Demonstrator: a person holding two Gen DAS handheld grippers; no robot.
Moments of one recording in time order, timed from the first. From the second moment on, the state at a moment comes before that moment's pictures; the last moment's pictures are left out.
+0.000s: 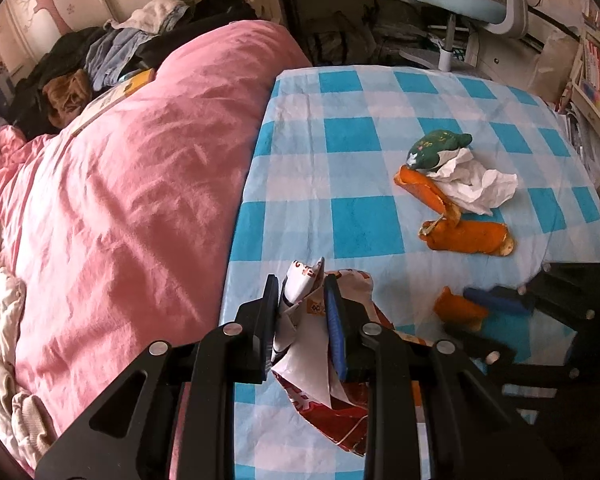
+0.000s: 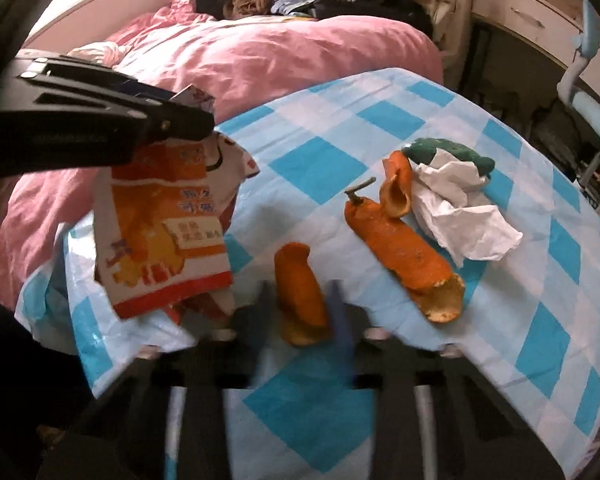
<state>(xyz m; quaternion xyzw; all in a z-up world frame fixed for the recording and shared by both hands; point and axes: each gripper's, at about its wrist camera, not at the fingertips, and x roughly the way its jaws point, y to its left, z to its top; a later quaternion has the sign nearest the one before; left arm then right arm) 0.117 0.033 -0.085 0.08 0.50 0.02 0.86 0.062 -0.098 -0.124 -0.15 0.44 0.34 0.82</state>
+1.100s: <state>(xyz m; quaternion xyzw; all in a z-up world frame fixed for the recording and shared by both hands) 0.063 0.043 -0.058 -0.07 0.46 -0.04 0.89 -0.017 -0.173 -0.069 -0.01 0.40 0.31 0.86</state>
